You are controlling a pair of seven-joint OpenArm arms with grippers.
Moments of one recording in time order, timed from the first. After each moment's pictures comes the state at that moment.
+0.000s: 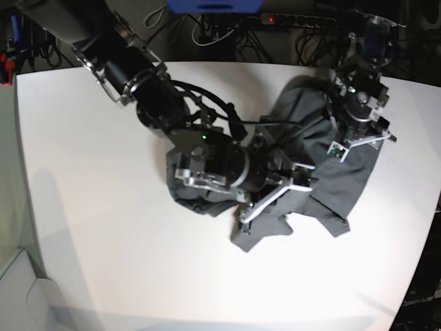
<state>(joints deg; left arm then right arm) 10.0 -21.4 4.0 98.3 12.1 -12.3 56.4 21.0 0.7 -40.1 101.1 -1.0 40.4 -55.4</state>
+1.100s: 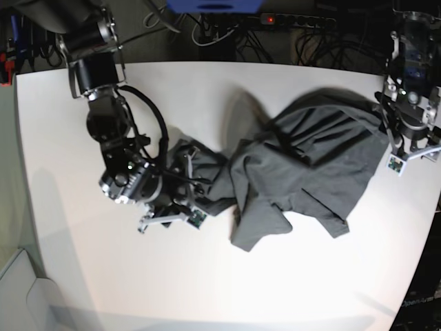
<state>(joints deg) 13.5 -29.6 -9.2 108.4 12.1 -15.6 57.8 16.1 6.5 -15.0 89.1 -1.3 40.2 -49.8</state>
